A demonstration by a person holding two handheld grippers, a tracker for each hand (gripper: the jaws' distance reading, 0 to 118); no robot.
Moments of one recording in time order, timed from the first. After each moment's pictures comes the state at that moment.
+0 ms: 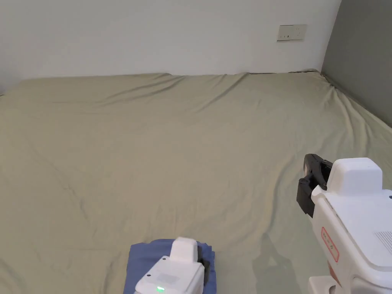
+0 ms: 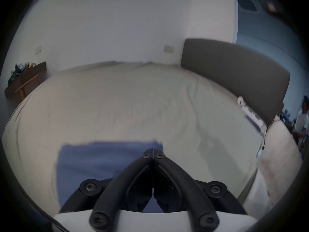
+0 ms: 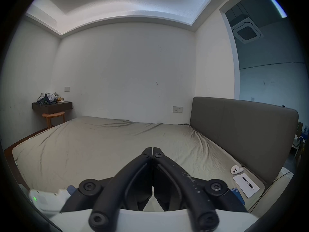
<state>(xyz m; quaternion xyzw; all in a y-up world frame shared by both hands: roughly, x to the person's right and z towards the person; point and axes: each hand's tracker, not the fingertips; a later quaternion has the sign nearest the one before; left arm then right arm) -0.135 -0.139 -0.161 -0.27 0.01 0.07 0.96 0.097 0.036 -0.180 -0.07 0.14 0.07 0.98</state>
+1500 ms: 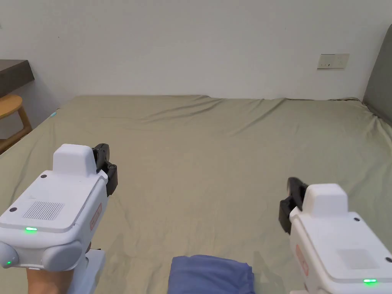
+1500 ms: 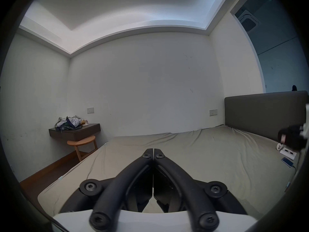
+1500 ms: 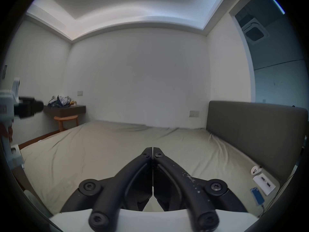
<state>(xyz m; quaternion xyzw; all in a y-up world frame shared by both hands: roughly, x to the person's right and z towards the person) -0.317 0.052 -0.075 -0.03 0.21 -0.05 0.98 0.003 -0.002 -0.176 -0.07 0.21 0.06 0.97</state>
